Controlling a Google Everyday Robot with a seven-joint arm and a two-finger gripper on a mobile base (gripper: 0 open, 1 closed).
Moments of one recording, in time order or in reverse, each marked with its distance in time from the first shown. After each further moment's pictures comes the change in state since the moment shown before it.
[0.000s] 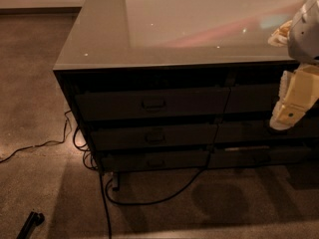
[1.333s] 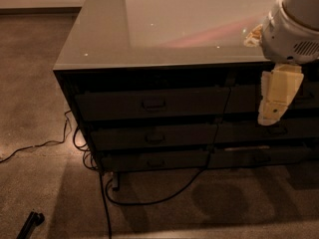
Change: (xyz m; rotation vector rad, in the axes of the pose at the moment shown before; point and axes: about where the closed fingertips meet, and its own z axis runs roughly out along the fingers) arm -0.023 -0.013 0.026 -0.042 0.038 -0.159
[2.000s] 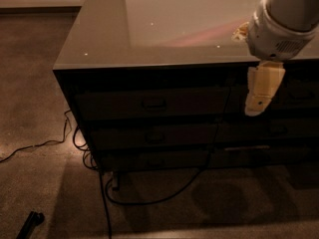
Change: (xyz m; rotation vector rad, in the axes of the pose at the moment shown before) arm -0.007 -0.026 0.016 0.043 -0.020 -0.044
